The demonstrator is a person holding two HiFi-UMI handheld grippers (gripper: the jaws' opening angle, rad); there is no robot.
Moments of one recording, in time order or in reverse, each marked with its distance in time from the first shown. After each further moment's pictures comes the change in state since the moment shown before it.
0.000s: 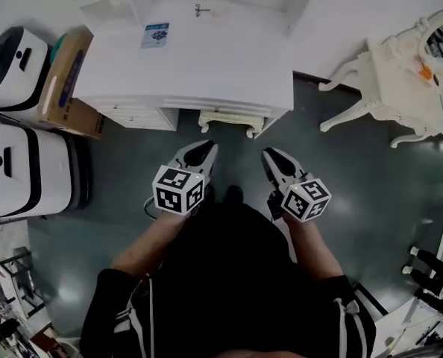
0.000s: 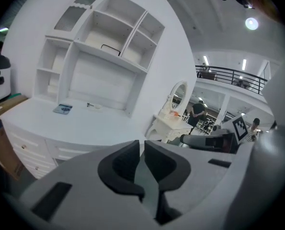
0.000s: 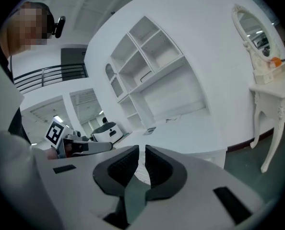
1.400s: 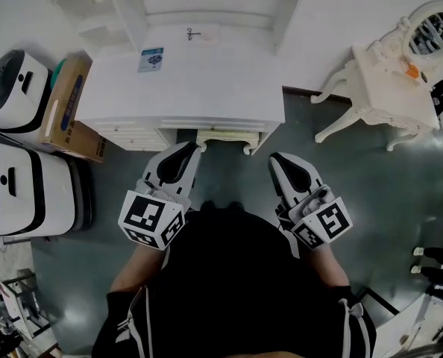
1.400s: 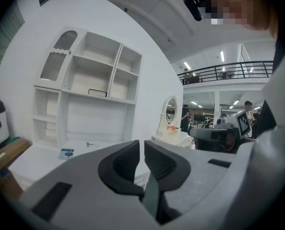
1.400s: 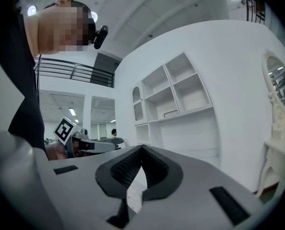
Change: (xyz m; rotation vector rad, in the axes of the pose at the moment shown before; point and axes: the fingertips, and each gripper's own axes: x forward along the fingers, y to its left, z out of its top) left arm -0.095 -0.044 0.133 0.238 -0.247 -0.001; right arm -0.059 0.108 0.137 -0.349 -0.281 0.086
